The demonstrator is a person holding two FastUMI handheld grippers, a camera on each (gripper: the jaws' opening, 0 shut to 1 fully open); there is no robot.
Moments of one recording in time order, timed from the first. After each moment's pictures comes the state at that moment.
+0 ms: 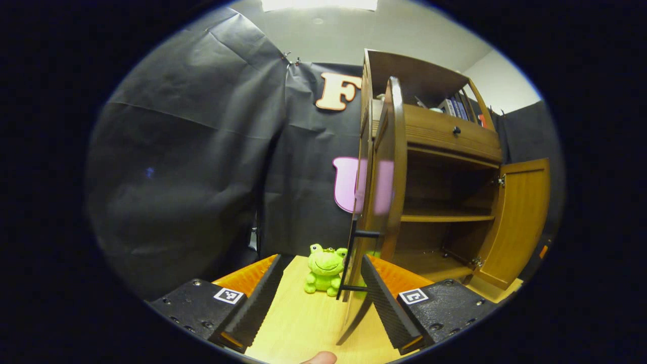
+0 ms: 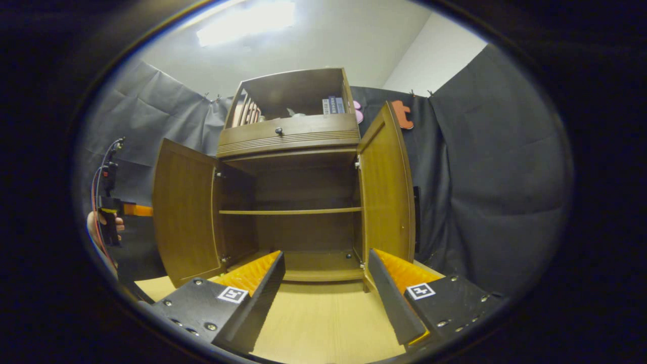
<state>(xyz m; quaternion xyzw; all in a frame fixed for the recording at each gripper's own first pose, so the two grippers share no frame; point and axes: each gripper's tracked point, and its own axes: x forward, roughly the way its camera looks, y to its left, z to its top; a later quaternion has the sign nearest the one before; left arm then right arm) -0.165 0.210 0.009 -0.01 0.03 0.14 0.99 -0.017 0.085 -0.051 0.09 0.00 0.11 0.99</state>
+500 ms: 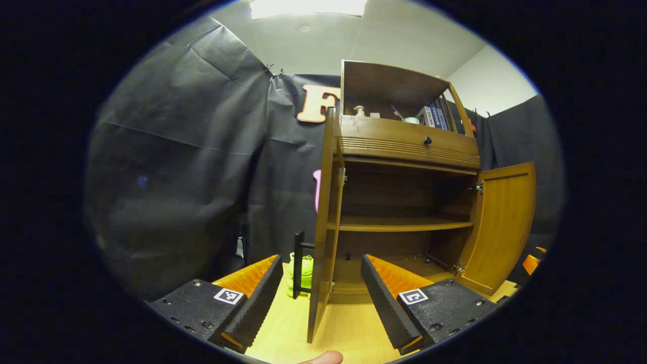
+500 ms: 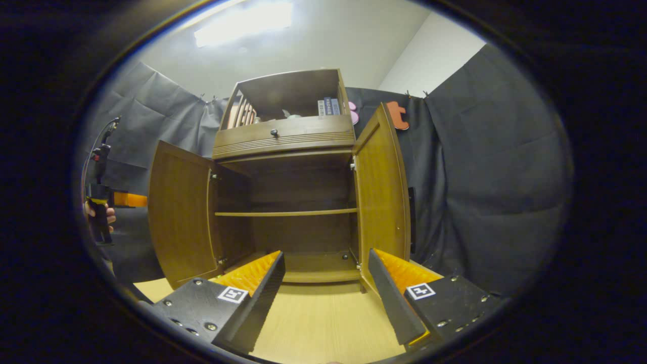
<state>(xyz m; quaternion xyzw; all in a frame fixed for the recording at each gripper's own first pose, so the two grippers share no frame) -0.163 0.139 0.023 0.01 0.03 0.12 0.99 -0.013 0.082 -0.049 0.09 0.00 0.09 0.99</state>
